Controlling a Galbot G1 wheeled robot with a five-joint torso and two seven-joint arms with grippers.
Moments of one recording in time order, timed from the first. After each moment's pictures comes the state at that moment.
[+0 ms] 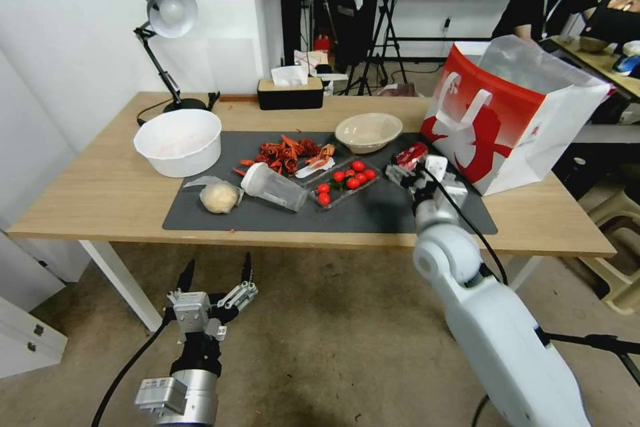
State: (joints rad) left arm 1.89 -1.61 -0.48 -2.27 -0.10 -0.16 -0.01; right arm -0.84 1.22 0.15 1.80 0.58 -0.38 0.61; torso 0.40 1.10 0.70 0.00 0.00
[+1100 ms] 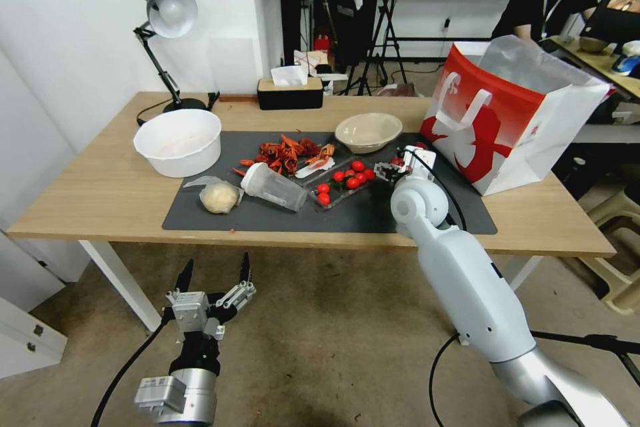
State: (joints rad) left arm 1.88 -1.61 -0.48 -2.26 -0.10 -0.16 -0.01; right arm -0.65 1.29 0.11 1.60 0.86 -0.61 0.82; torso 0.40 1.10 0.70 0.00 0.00
